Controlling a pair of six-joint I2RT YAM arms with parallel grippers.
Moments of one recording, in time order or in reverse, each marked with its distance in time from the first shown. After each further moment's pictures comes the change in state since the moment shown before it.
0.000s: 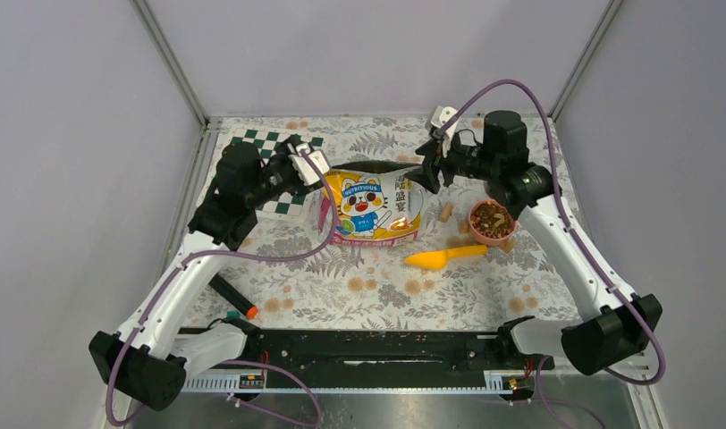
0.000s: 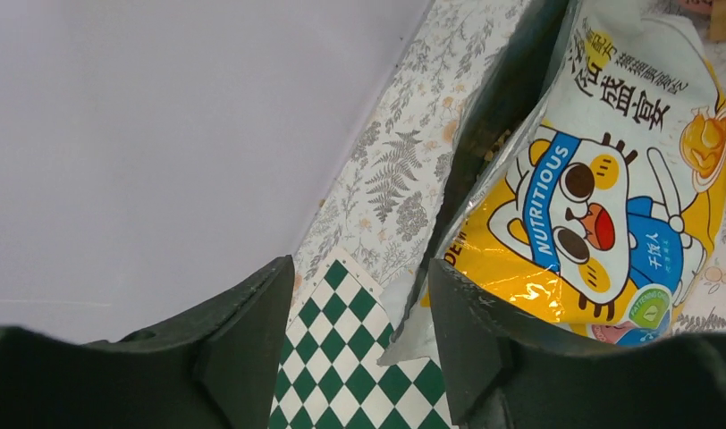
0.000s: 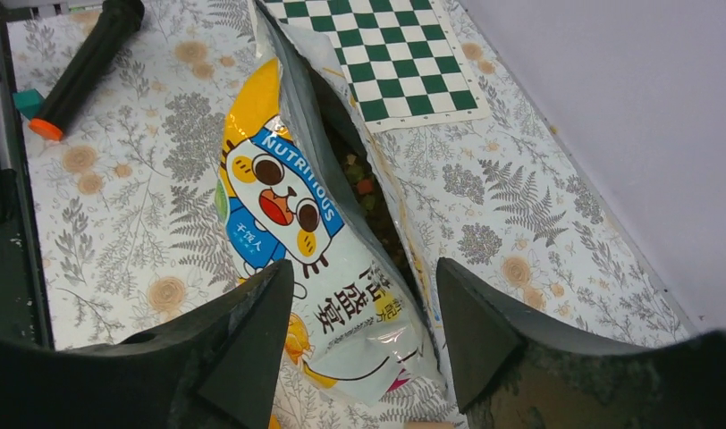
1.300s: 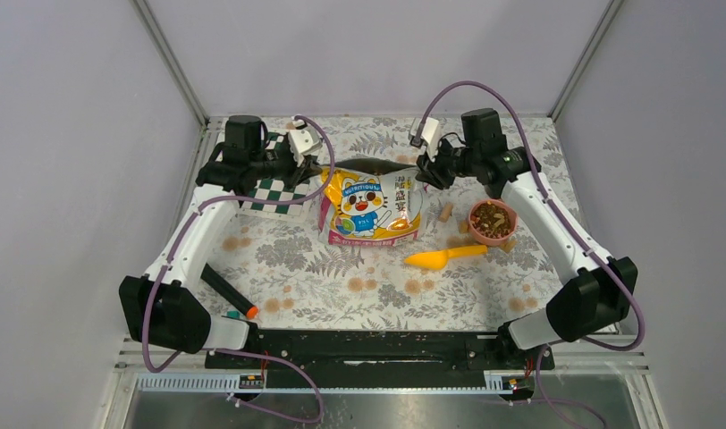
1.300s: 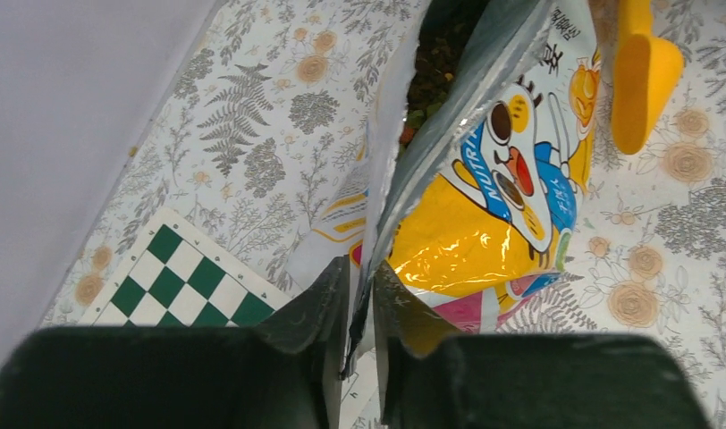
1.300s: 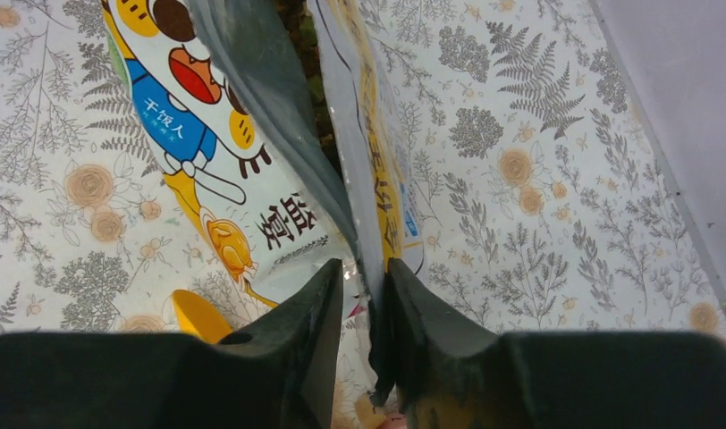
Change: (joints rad) left arm 0.197 0.302 0.216 -0.291 0.370 -0.082; right arm -0.008 0.154 0.096 -0.265 0.145 -0.216
